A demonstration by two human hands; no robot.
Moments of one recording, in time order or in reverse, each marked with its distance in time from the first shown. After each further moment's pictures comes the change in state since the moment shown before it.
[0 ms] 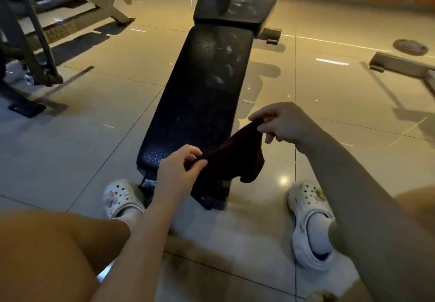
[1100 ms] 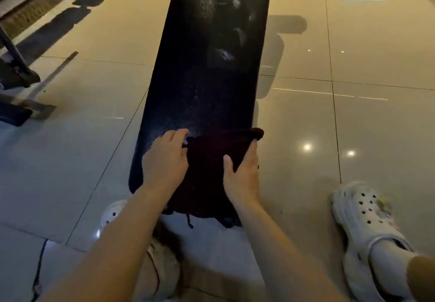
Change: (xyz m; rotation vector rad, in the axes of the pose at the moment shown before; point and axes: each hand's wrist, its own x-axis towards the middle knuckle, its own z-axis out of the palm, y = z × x) left_hand 0.137 -0.107 0.048 0.637 -0.128 -0.014; right_hand 0.114 0.087 0.213 0.325 0.303 0.291
